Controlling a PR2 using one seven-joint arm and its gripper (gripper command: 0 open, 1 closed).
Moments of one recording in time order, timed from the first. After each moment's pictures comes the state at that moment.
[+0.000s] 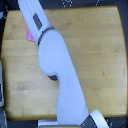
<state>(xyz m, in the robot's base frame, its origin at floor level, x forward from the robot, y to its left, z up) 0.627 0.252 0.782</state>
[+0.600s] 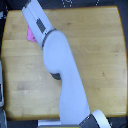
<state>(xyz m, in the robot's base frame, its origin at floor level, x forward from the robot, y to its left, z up) 0.613 0.244 0.730</state>
